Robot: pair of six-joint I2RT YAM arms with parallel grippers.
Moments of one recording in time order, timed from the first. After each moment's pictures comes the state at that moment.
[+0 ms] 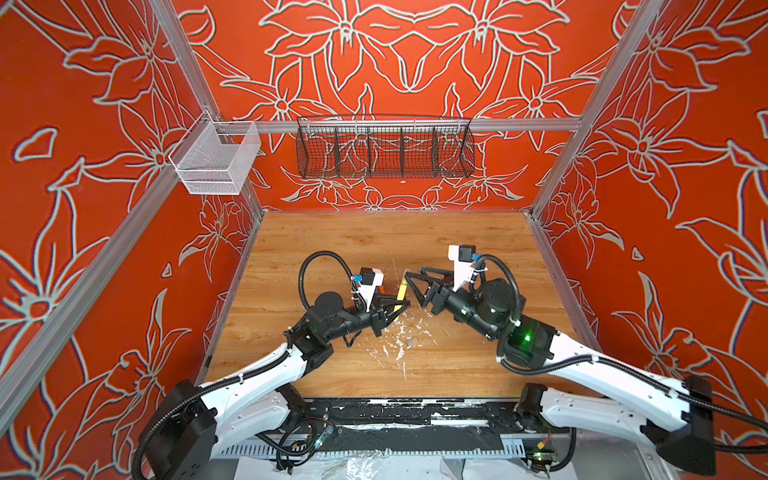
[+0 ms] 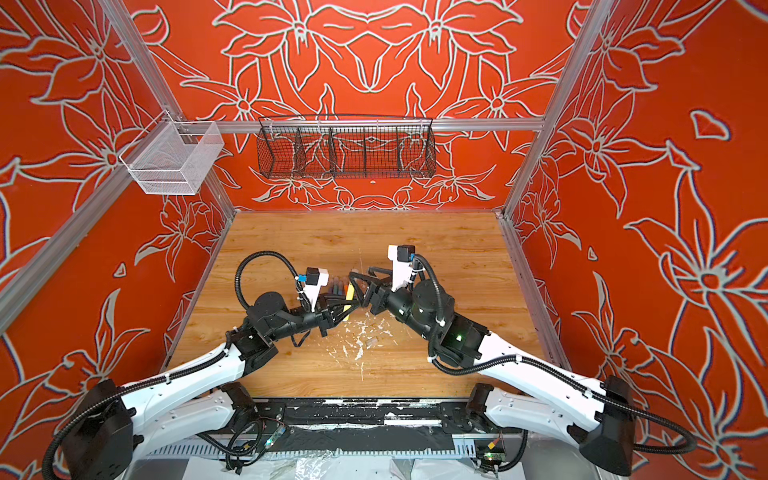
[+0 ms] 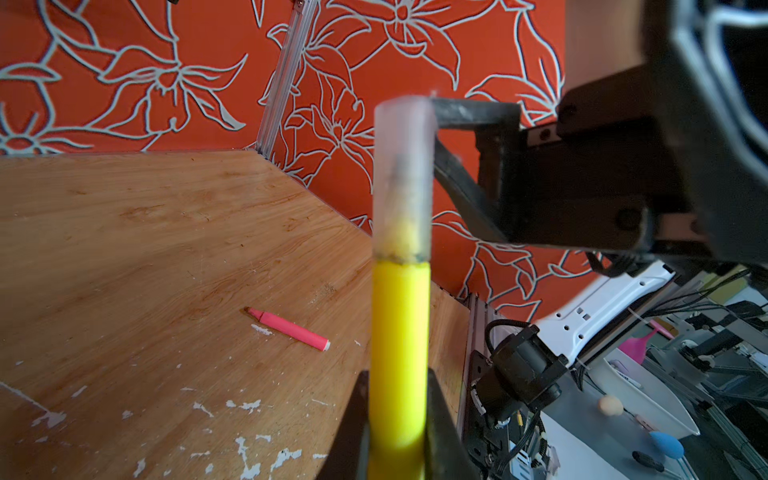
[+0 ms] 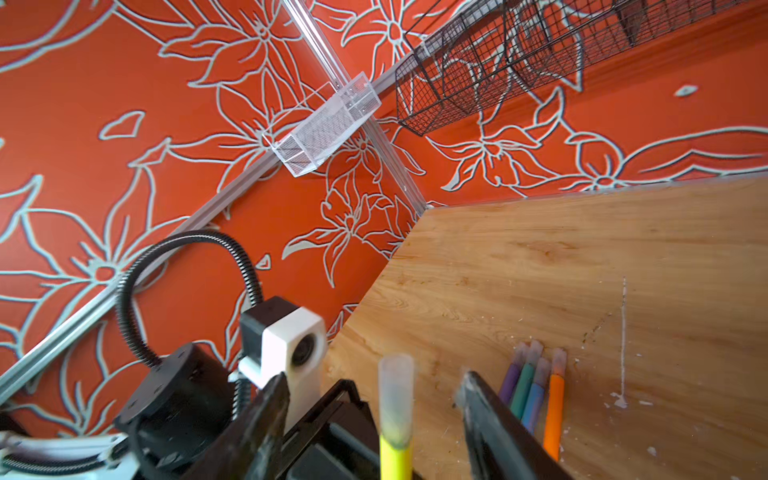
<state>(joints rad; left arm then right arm) -0.66 1.01 0.46 0.55 0.49 -0.45 0.96 1.01 0.85 0.13 0.13 0.64</state>
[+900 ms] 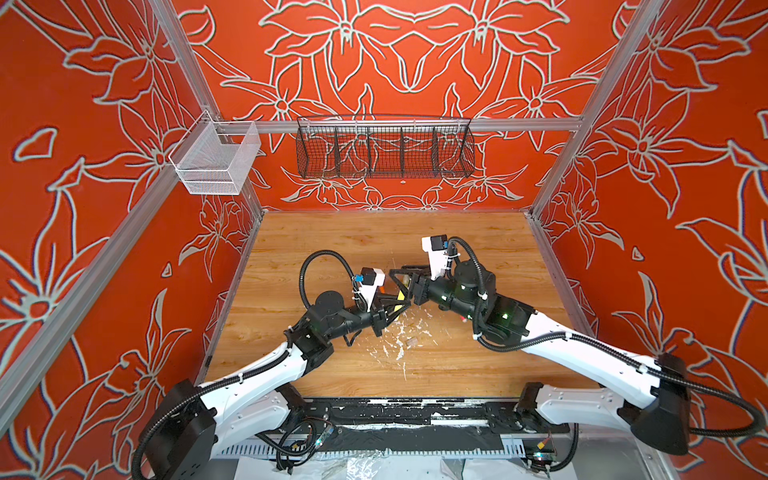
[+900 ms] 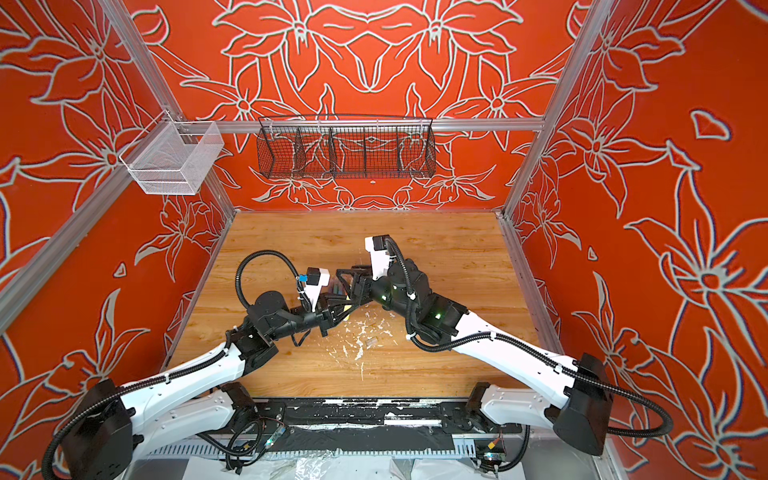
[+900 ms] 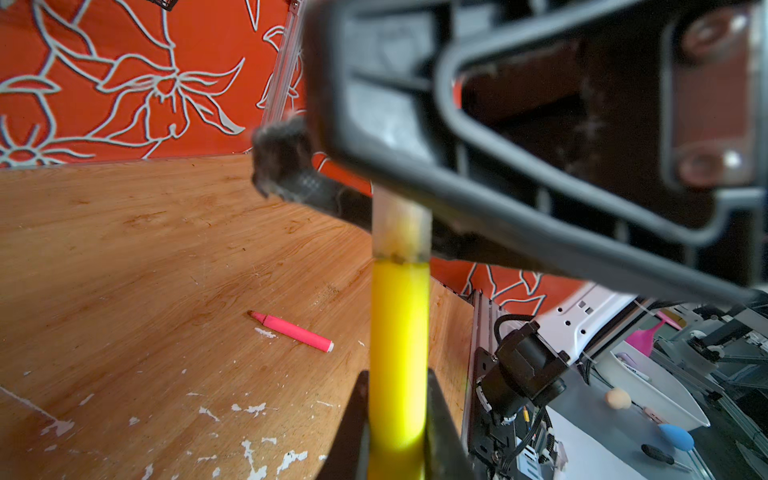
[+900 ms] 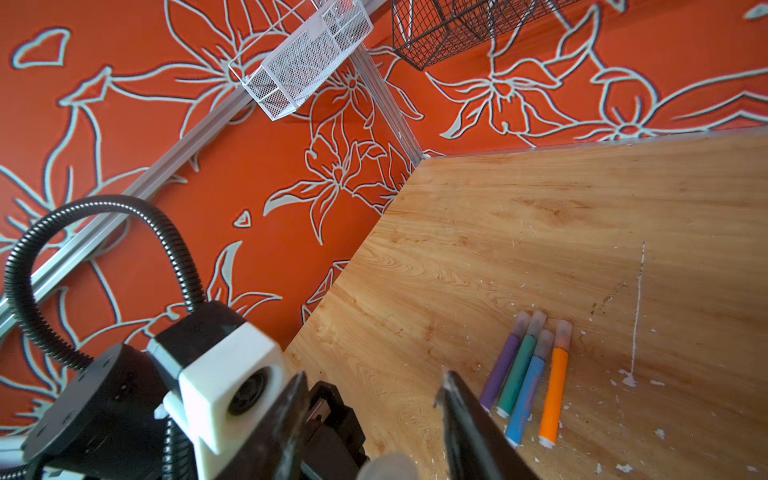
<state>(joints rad) -0.66 1.01 0.47 0.53 0.50 -0.42 0.92 1.17 0.99 0.02 0.02 0.63</state>
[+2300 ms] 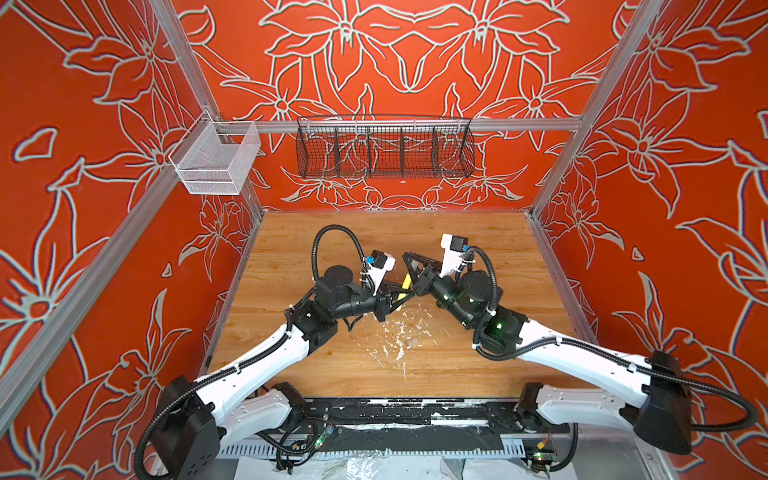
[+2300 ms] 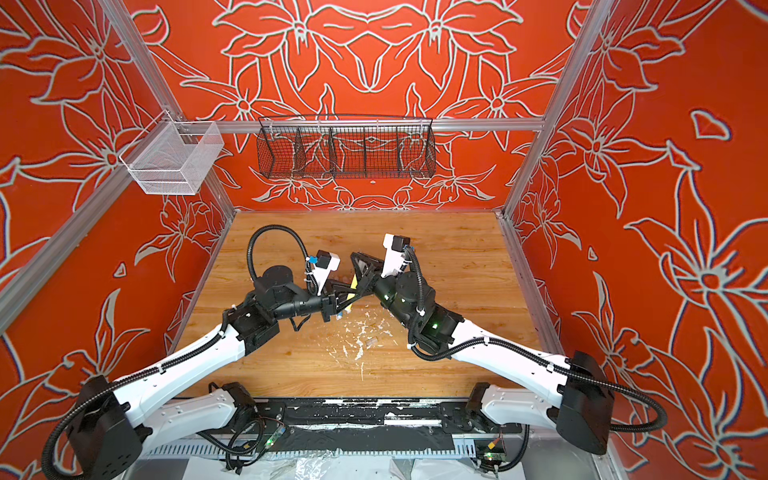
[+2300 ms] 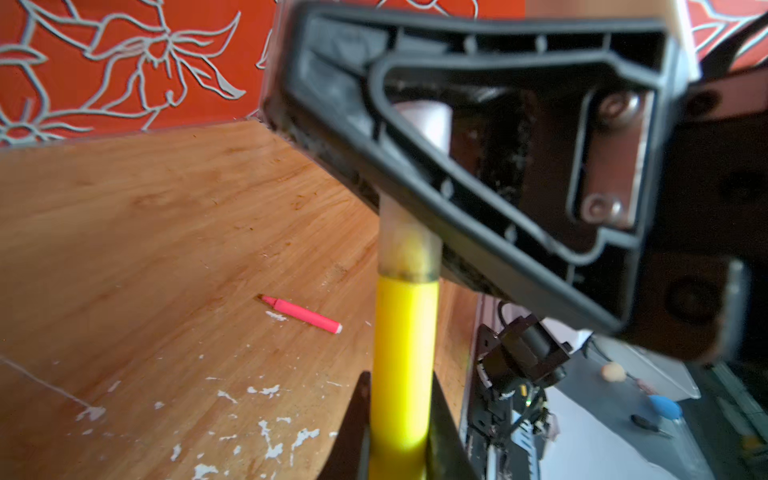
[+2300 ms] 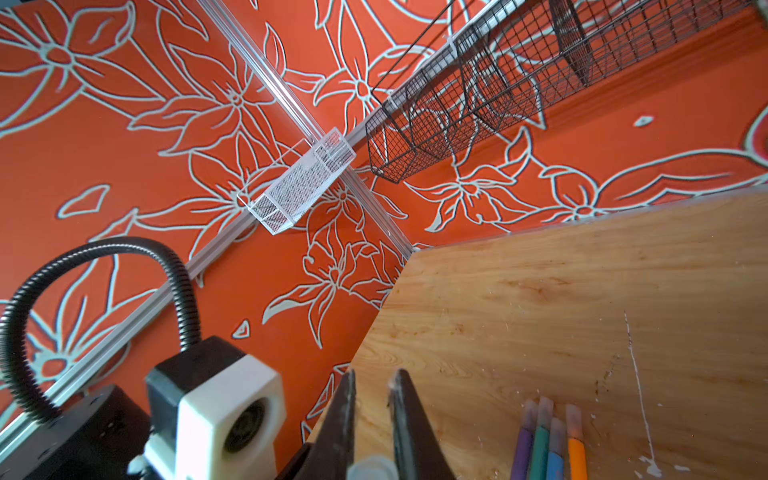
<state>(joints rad) -0.58 1.10 0.75 0.17 0.59 -0.36 0.97 1.16 0.84 0.38 0.26 0.70</state>
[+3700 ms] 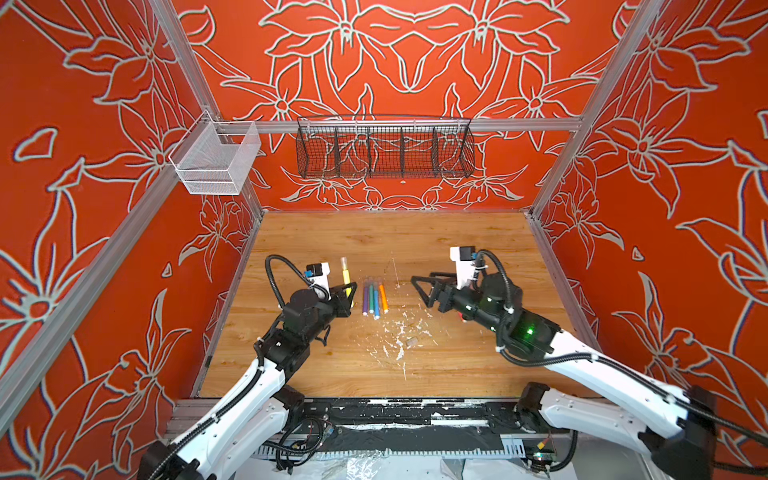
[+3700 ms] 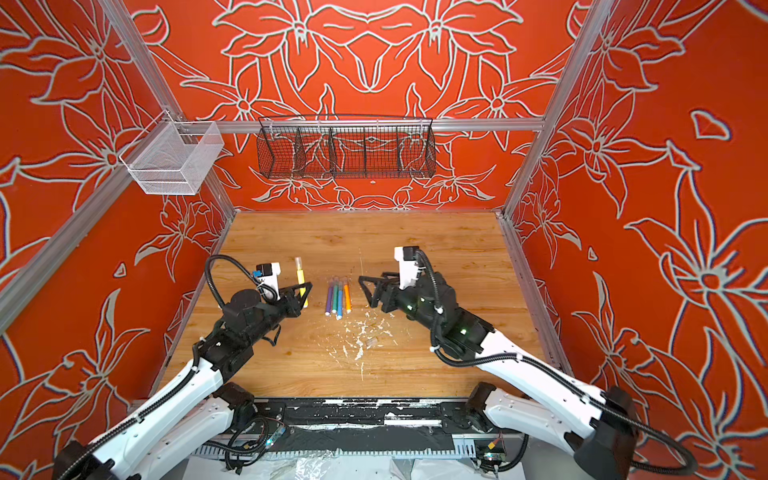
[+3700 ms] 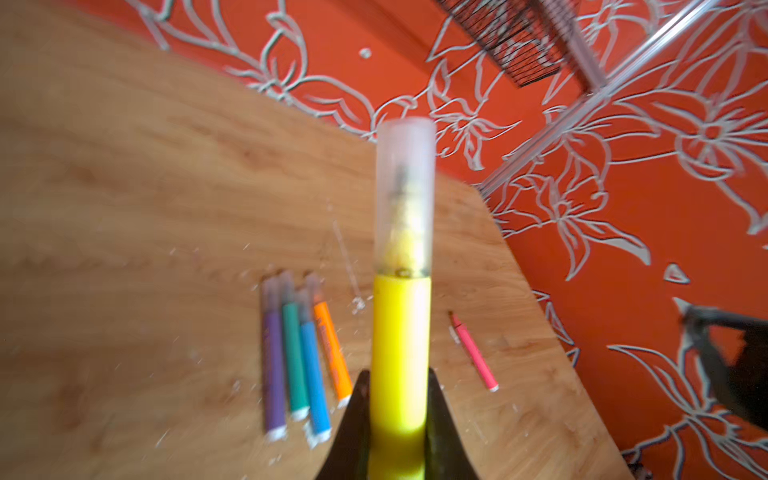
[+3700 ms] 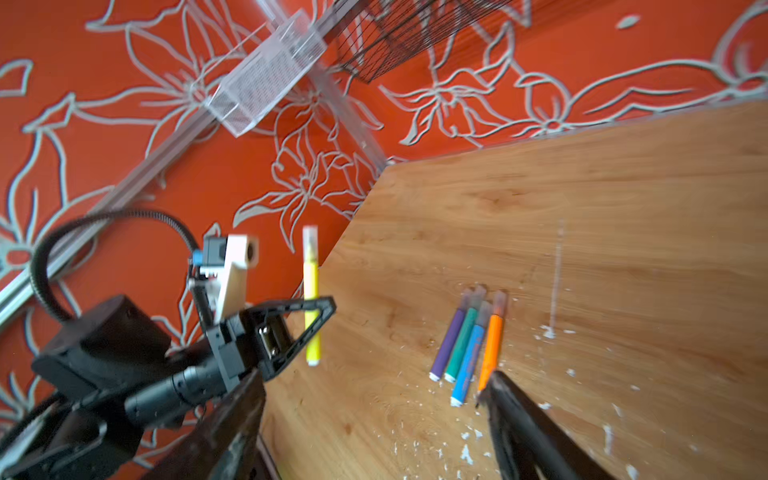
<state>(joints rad) -0.38 0.73 0.41 0.00 0.07 -0.64 0.80 0.91 0.76 -0.03 0.03 0.63</state>
